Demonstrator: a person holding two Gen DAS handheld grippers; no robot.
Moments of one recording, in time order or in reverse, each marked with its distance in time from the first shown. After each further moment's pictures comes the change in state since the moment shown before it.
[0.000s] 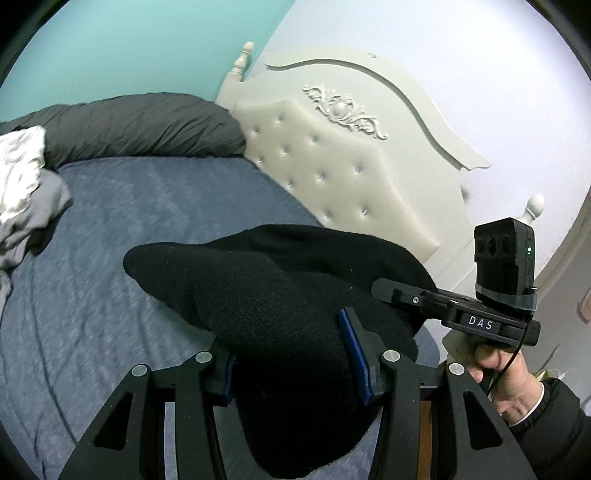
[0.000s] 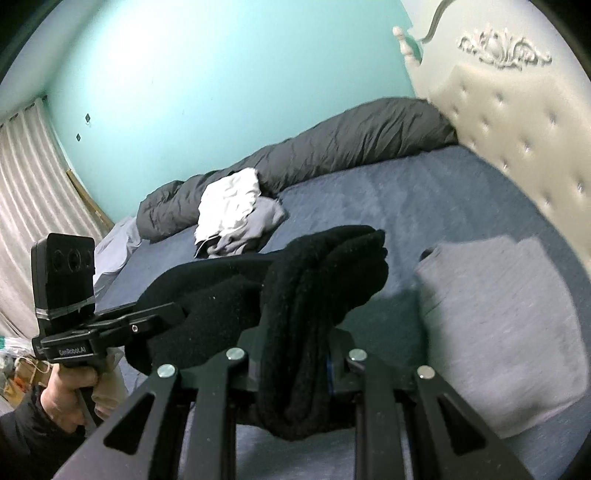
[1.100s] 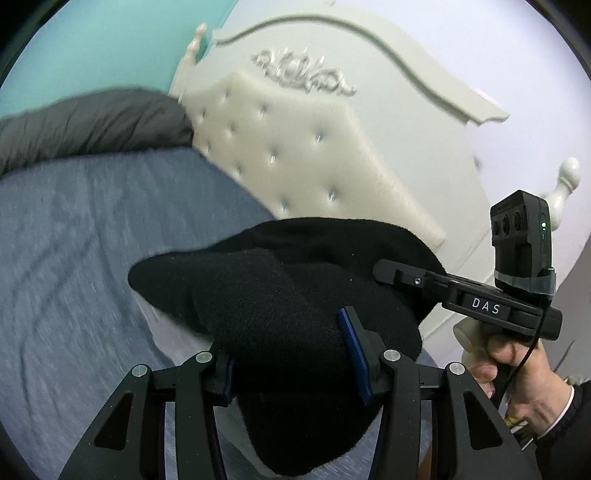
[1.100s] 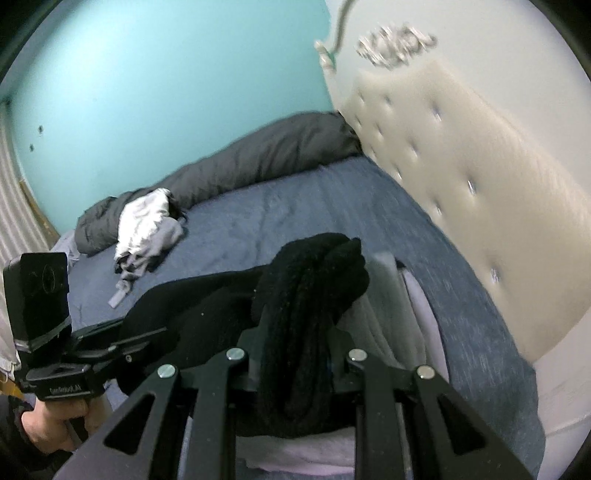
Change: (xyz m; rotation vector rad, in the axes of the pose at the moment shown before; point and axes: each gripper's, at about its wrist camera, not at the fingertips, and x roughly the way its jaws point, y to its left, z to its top) left arm 0.213 -0.115 -0.005 0.027 0.011 -0.024; right arm -0.045 -0.207 0.001 0.032 -0.027 -0.211
